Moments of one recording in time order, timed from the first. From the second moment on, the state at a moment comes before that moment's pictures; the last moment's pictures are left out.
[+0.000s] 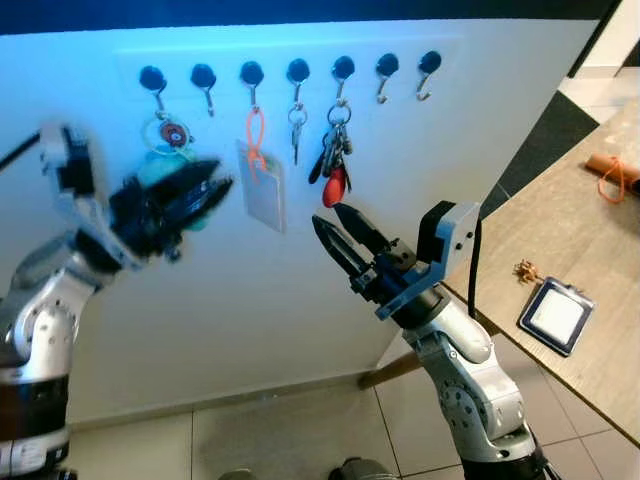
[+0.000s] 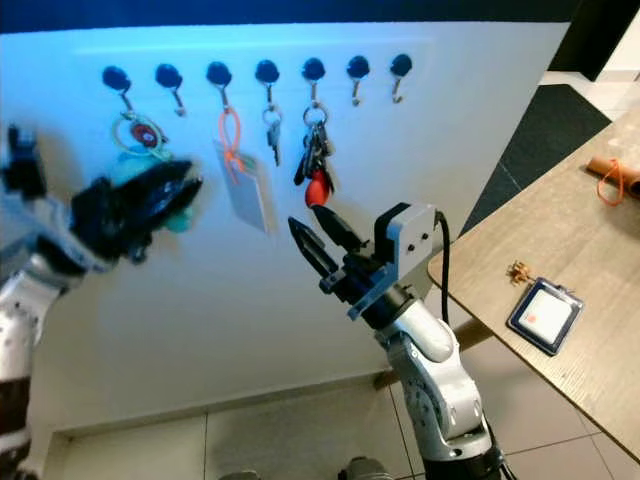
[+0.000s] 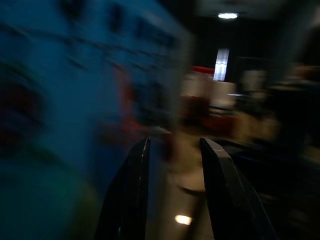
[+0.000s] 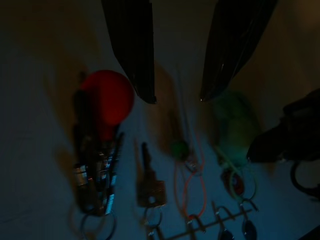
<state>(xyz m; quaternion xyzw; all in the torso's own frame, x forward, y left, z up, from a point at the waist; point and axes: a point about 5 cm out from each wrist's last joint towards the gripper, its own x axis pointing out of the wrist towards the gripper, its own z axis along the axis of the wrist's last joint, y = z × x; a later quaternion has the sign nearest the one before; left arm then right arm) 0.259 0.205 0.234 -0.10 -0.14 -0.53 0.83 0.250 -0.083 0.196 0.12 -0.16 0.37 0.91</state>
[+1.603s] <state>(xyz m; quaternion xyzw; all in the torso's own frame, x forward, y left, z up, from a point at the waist) 0.243 0.216 -0.038 0.02 0.37 -0.01 0.93 0.207 -0.206 -0.059 0.11 0.33 -0.10 0.93</state>
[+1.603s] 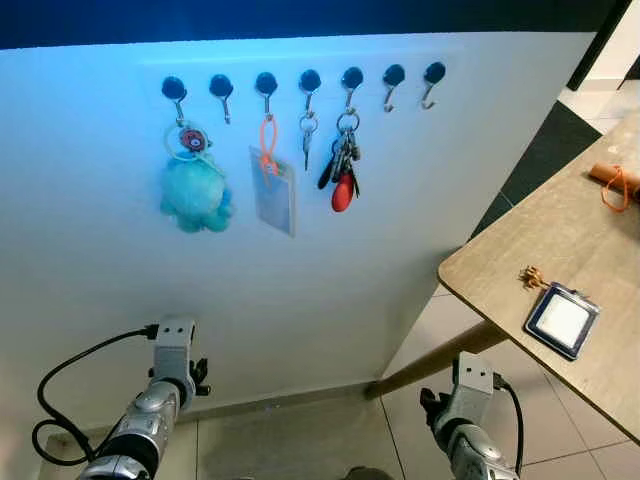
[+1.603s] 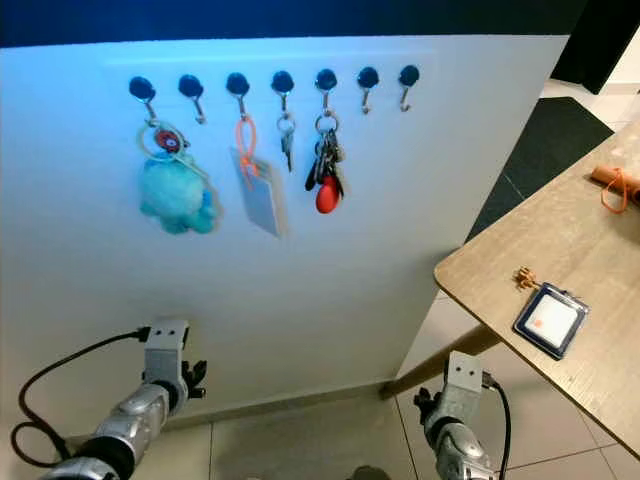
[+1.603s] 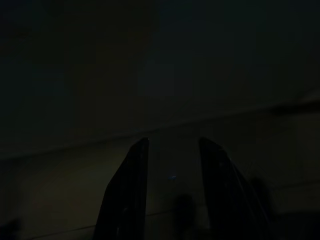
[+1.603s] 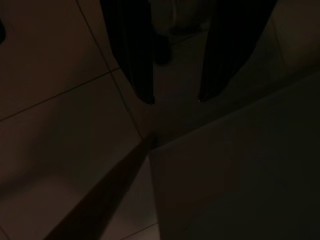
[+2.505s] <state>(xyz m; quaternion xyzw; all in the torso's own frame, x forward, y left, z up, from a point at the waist) 0.235 0.209 -0.049 0.06 0.39 -0.03 0.92 0.196 -0.200 -0.070 0.13 0.35 -0.10 0.92</state>
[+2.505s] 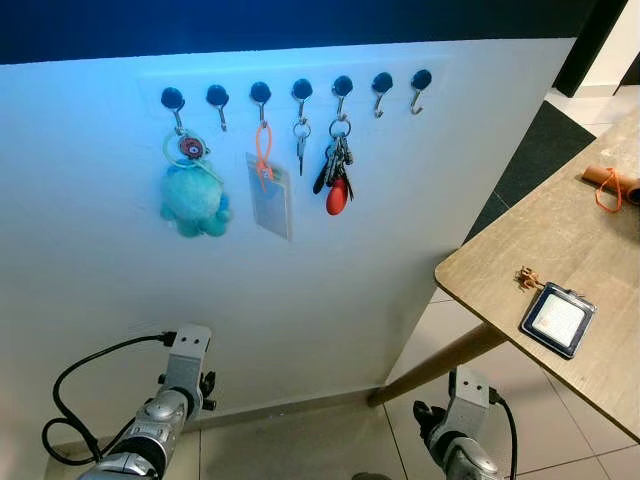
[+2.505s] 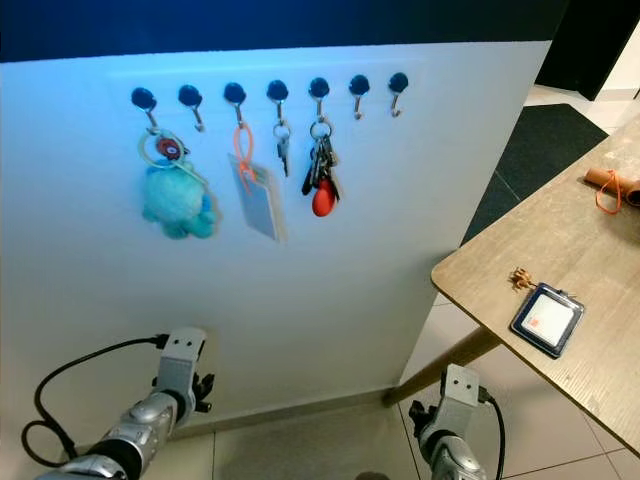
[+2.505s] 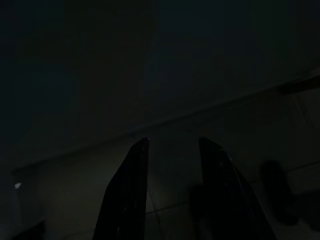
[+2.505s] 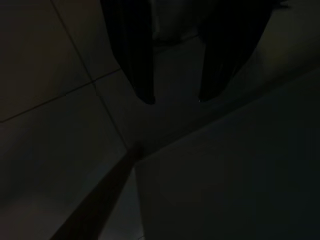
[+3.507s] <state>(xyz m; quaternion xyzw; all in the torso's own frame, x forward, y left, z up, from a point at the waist) 0.236 0.206 -0.048 0.08 0.37 -0.03 0.93 0.189 -0.201 -0.074 0.09 0.37 -0.08 0.92</state>
